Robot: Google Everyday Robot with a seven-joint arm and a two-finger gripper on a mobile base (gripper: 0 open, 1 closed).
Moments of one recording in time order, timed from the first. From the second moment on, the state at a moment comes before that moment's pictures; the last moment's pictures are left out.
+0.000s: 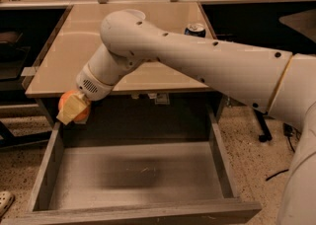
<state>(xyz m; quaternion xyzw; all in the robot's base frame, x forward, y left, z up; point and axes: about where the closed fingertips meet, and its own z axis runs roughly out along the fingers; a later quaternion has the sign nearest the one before) 0.516 0.212 0.806 -0.55 0.75 0.31 0.19</state>
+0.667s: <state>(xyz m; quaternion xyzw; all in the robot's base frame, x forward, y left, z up) 0.486 0.212 0.764 -0.50 0.78 0.33 0.17</state>
